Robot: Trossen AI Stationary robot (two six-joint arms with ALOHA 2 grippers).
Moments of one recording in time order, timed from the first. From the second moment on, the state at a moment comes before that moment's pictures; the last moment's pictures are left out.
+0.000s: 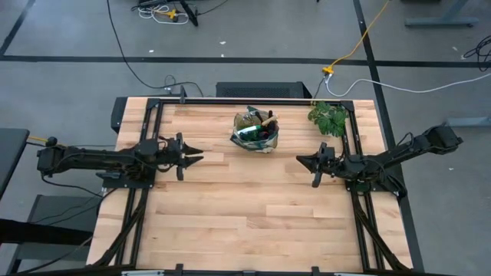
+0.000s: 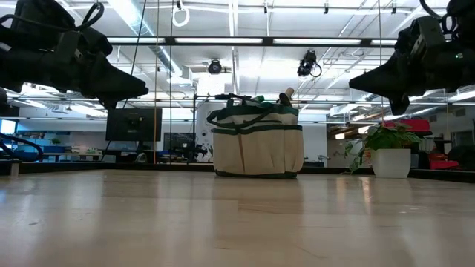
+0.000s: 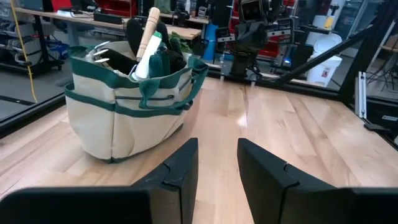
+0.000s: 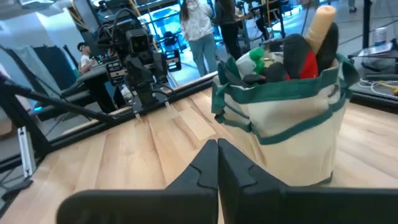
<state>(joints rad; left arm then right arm) 0.15 0.54 0.01 0.45 -0.02 -0.15 0.26 0.76 0.02 0.70 0.55 0.33</state>
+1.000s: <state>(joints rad) 0.15 0.24 0.01 0.44 -0.02 -0.15 0.23 0.39 0.02 0.66 0.53 0.32</state>
